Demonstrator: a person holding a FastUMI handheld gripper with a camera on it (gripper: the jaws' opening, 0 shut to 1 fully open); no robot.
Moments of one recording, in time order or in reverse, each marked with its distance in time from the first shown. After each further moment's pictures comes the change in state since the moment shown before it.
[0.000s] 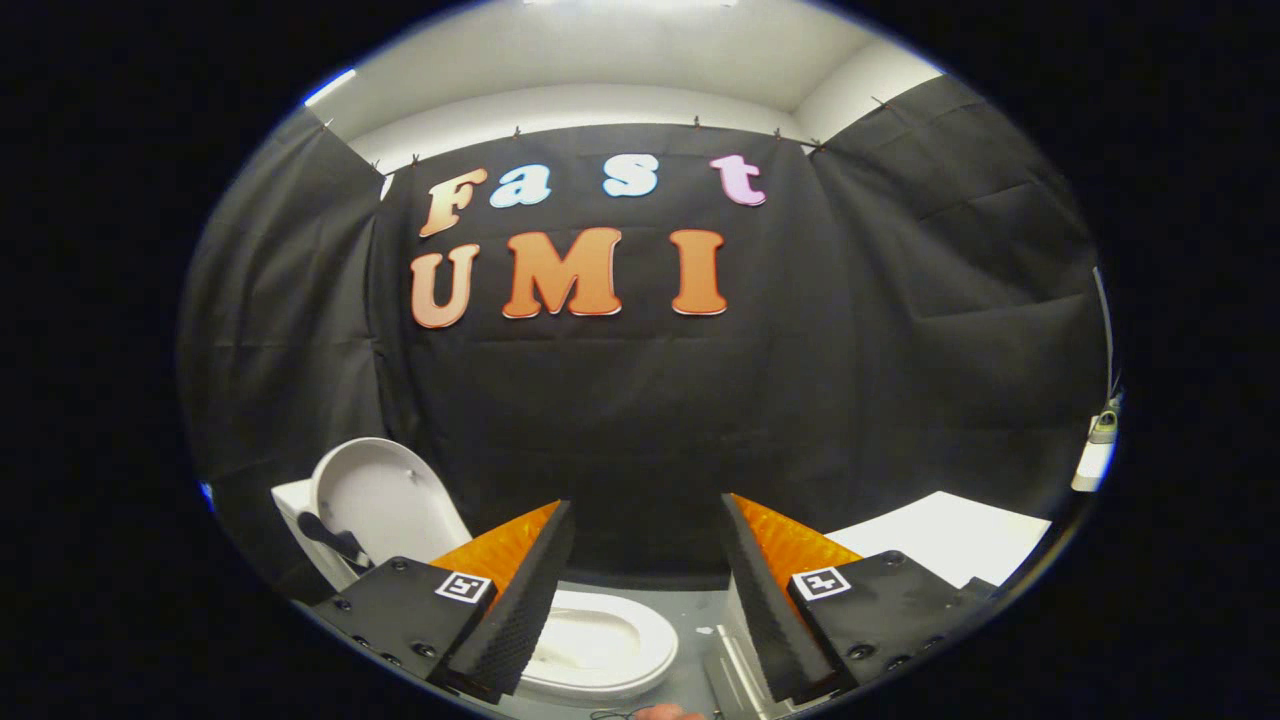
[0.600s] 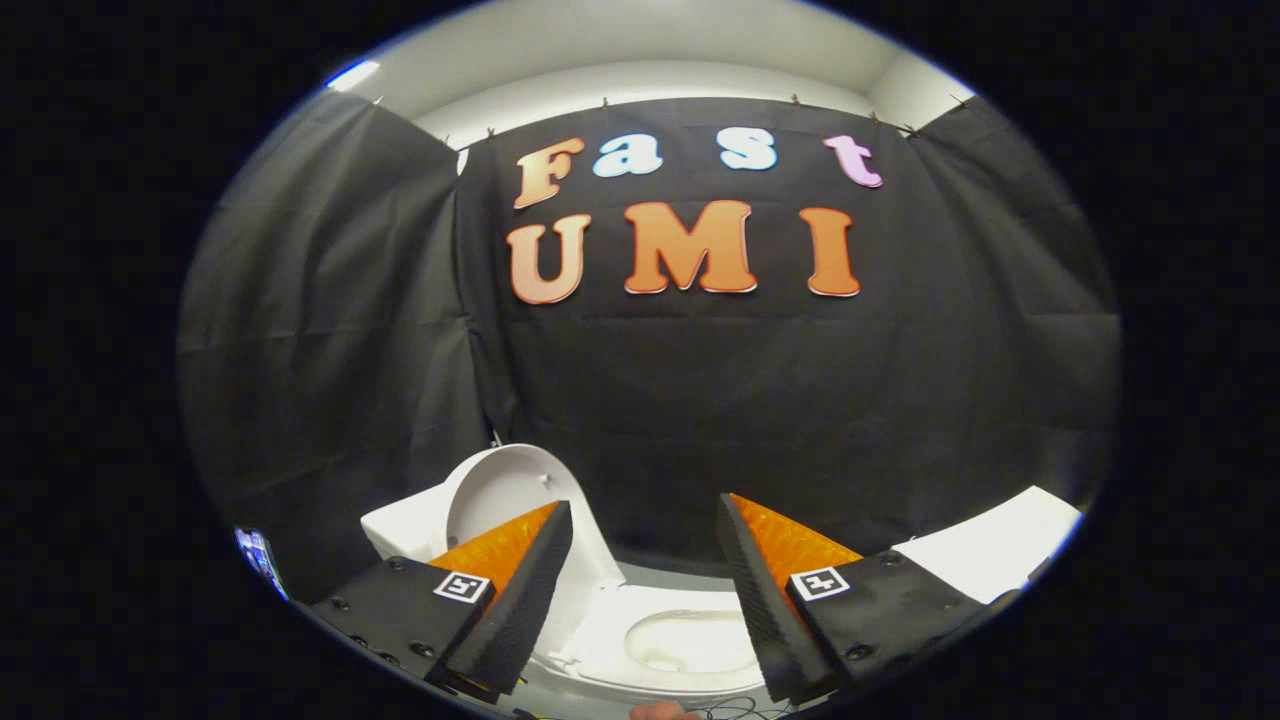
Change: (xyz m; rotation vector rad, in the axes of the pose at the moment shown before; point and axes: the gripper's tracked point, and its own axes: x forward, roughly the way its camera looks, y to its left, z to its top) arm 0.036 0.238 0.025 0.029 0.108 0.246
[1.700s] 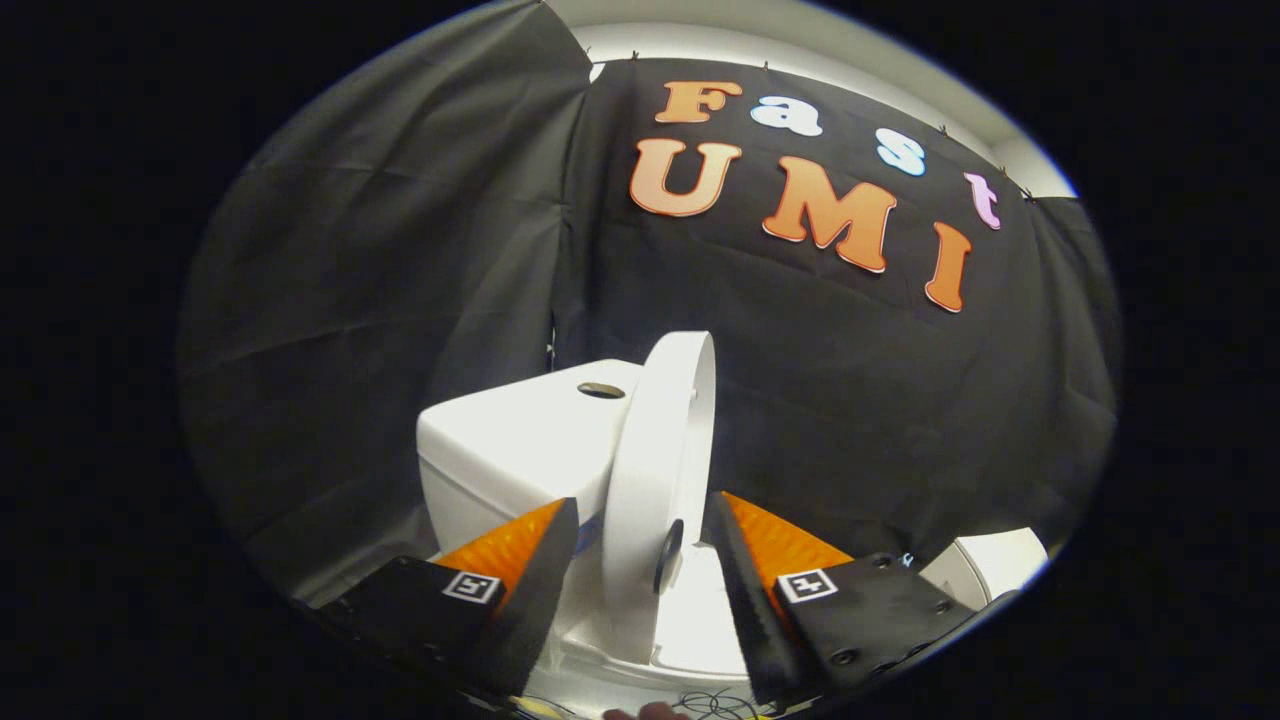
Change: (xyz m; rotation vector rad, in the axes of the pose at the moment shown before) arm 0.063 0.258 -0.162 -0.301 0.150 0.072
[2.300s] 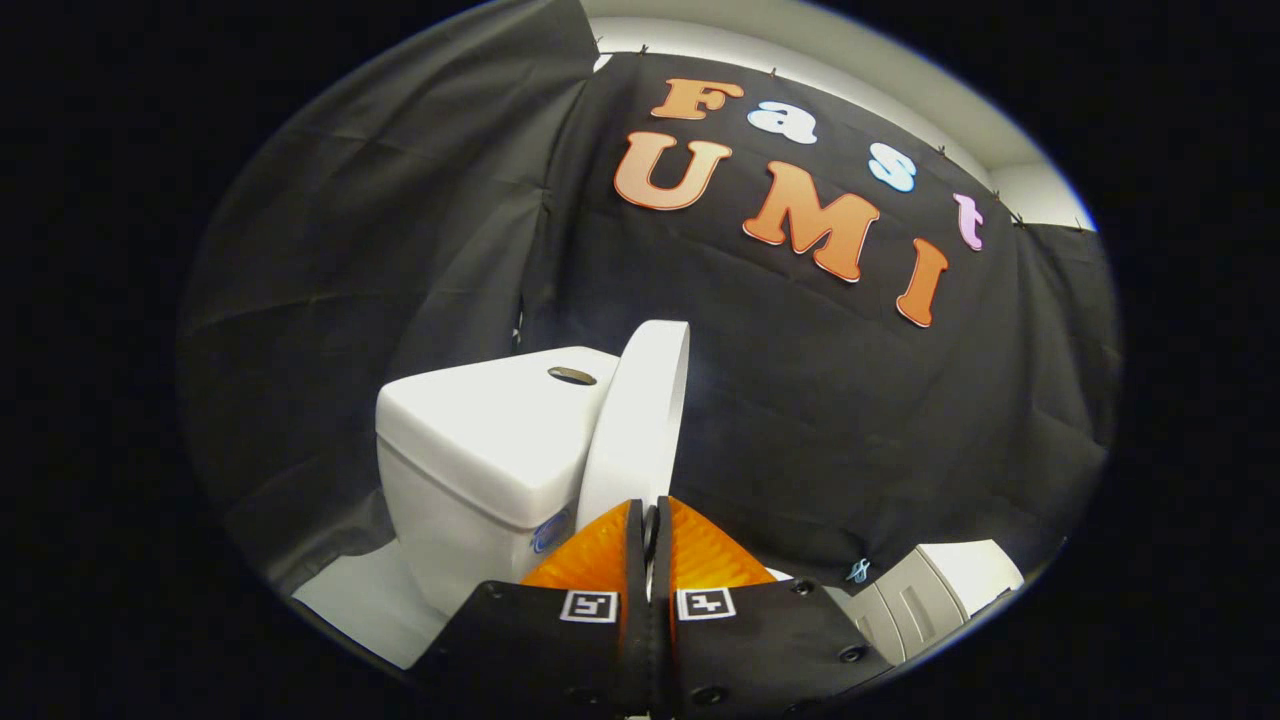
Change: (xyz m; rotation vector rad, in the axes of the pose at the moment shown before) arm 0.012 -0.013 -0.022 -0.075 0.042 -0.138
